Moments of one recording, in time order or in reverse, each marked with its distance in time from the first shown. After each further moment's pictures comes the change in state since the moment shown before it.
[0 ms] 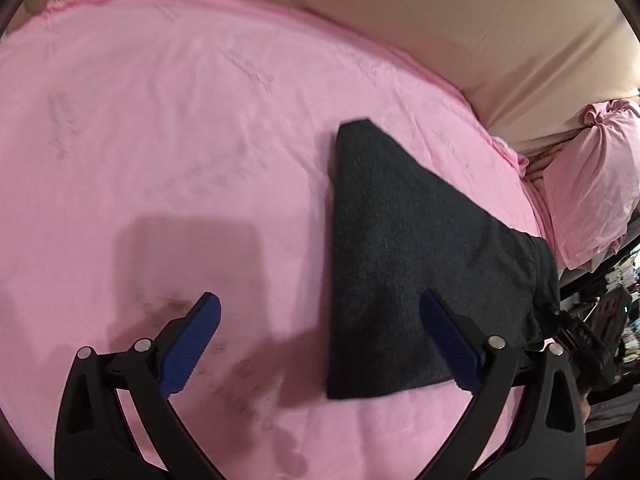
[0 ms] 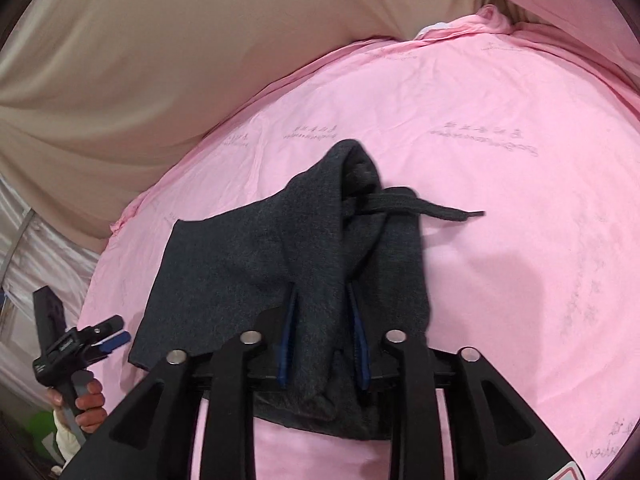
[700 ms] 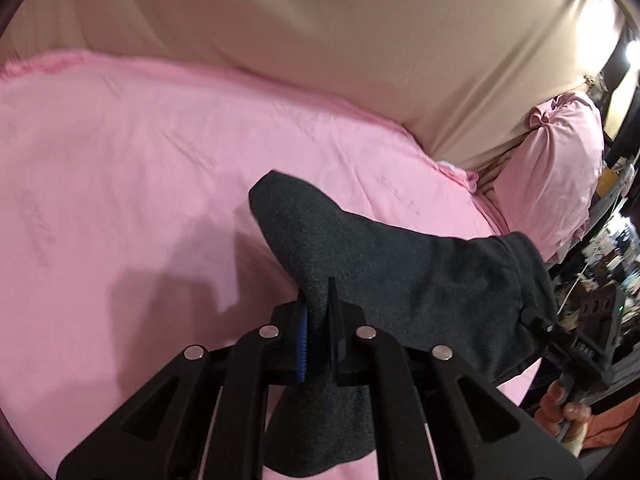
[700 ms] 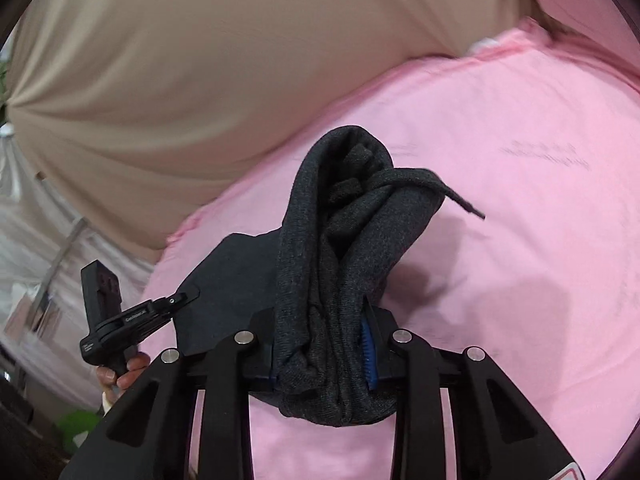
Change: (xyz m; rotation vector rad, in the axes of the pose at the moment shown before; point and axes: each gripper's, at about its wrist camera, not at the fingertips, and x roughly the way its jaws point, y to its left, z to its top) left arm -0.067 -0.013 0.027 0.173 -0.193 -0.093; right arm -0.021 0.071 -0.004 -0.051 -0.022 0.271
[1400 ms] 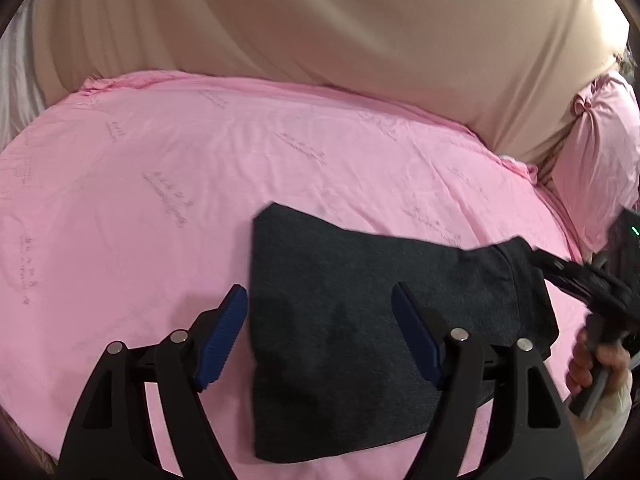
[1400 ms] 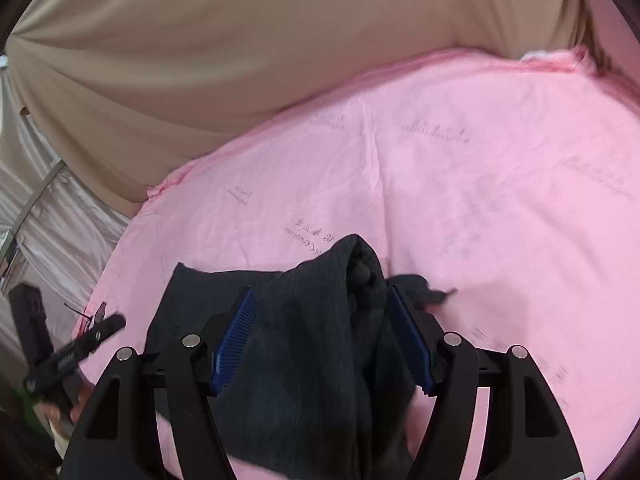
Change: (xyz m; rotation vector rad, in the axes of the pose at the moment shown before) left arm -0.038 0.026 -0.045 0.017 -0.005 0.251; right arm 0.098 0.024 0.000 -0.070 0.151 -0.168
